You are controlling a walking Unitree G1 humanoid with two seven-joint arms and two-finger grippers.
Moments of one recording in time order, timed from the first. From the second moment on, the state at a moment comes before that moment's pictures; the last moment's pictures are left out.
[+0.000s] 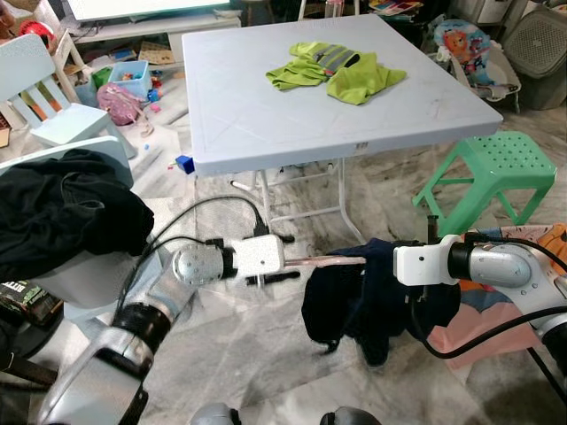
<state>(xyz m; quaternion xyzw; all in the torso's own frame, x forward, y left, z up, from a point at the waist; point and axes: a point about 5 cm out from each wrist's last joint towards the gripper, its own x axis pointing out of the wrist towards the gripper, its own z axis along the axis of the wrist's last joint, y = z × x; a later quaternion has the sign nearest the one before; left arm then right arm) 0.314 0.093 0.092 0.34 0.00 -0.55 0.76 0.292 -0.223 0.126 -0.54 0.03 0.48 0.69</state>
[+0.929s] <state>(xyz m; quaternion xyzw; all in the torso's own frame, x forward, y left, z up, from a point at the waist) 0.316 0.109 0.076 0.37 0.03 -0.53 0.76 0.291 -0.219 0.124 -0.54 0.03 0.49 0.69</state>
